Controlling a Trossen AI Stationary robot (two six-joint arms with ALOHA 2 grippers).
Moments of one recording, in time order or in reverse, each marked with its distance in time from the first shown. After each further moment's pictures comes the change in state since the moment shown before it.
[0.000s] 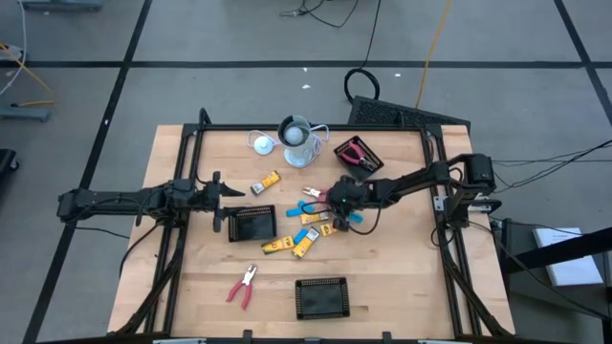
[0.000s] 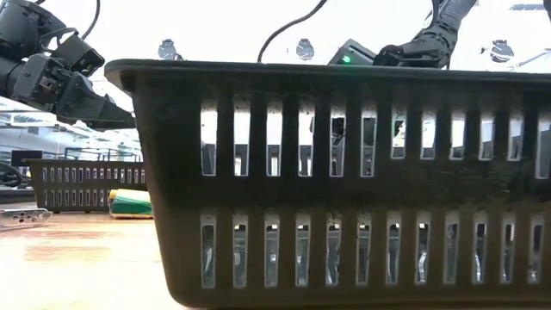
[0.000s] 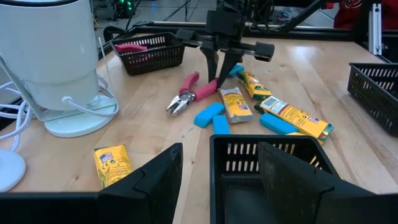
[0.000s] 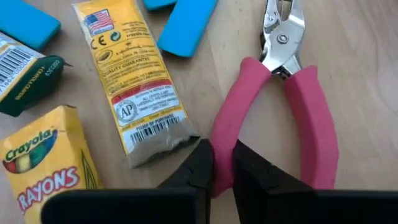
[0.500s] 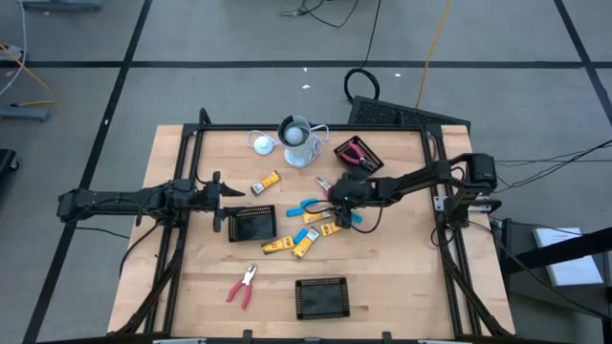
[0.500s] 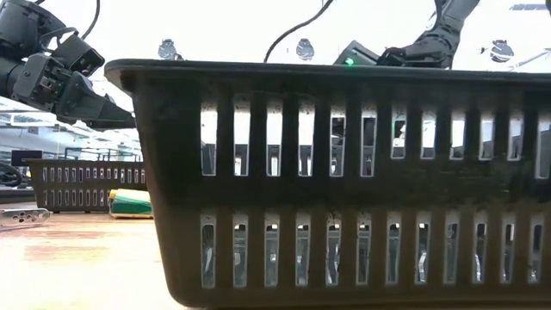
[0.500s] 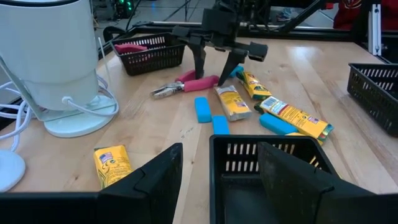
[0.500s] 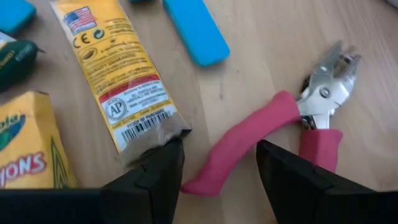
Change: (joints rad) left arm 0.000 0.000 0.000 0.003 0.000 -0.001; right arm -0.012 -0.011 -0.018 0.023 -0.015 -0.038
